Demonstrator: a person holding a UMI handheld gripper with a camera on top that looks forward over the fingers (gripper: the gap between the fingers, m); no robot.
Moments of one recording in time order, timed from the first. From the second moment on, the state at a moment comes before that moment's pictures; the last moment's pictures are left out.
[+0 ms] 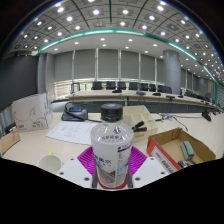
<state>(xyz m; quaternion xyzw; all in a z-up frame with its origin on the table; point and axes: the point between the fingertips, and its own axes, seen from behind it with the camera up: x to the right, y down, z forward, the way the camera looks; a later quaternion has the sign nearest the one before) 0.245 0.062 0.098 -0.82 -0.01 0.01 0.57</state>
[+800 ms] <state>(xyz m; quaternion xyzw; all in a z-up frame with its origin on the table) 0.261 0.004 0.110 -0.85 0.04 -0.03 0.53</state>
